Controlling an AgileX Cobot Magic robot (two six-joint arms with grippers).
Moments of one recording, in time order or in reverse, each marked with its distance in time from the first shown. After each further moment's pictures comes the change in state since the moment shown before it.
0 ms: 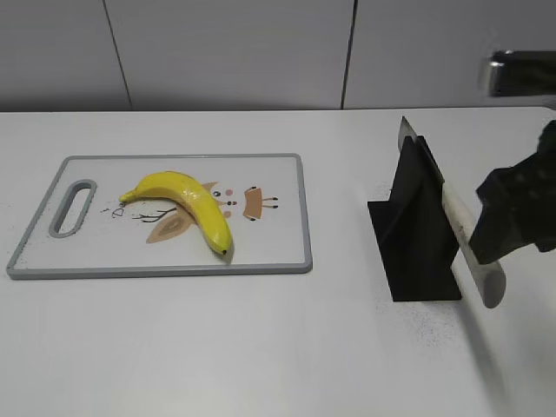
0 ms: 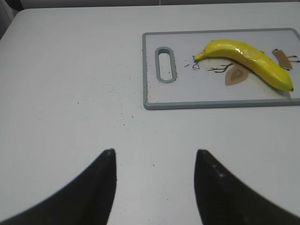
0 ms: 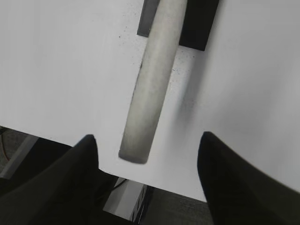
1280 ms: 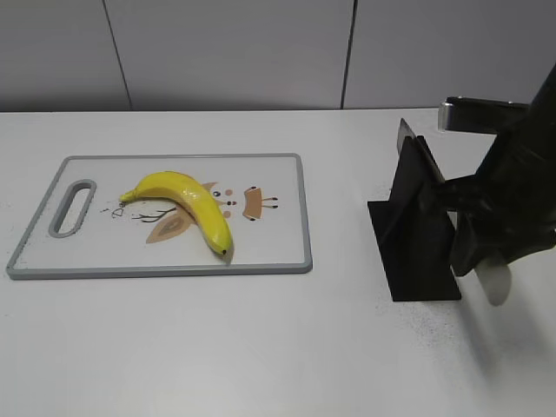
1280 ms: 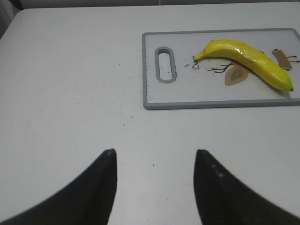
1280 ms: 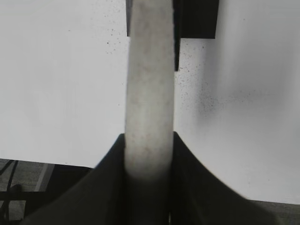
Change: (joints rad) left arm 0.000 0.000 0.000 0.000 0.000 0.000; right arm 0.000 0.226 -0.036 0.037 -0.041 0.189
